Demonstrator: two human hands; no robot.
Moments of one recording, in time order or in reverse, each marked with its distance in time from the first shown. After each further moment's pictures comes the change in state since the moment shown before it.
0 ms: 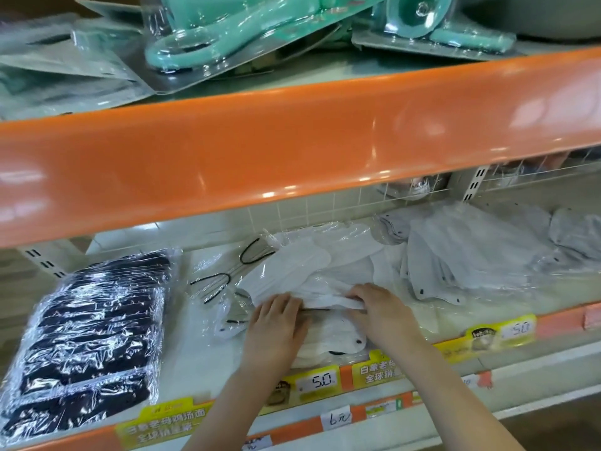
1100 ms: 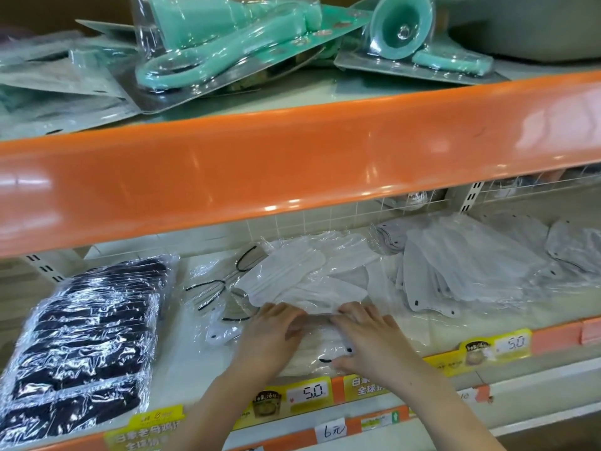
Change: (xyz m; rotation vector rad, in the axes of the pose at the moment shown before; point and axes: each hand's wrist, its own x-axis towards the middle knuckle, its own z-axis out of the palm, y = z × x) left_hand 0.010 -0.003 0.002 -0.234 0.023 0.074; right_hand -0.020 -0.013 -0.014 -0.349 -0.314 -0.196
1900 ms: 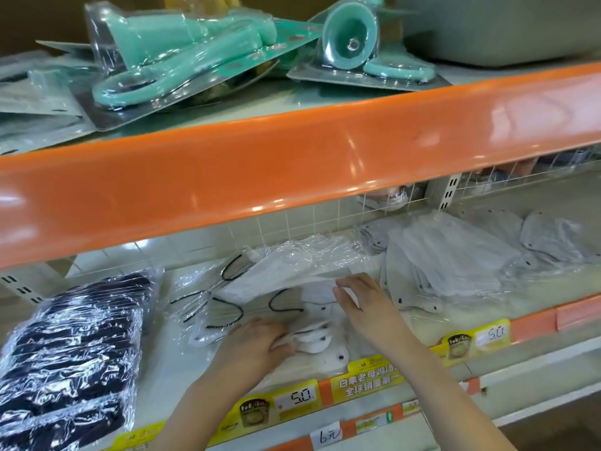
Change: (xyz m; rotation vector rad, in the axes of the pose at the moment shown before) left_hand 0.001 0.009 -0.028 0.203 -0.403 -0.029; right_hand 0.015 0.025 -0.010 0.578 0.354 0.214
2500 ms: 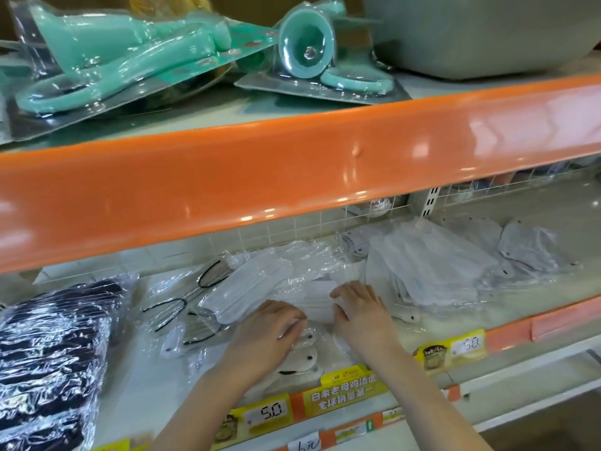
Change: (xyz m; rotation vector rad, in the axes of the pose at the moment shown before) left_hand 0.040 0.048 0.001 -0.275 0.188 0.108; right_hand 0.008 0.033 -0.003 -0.258 0.165 -0.084
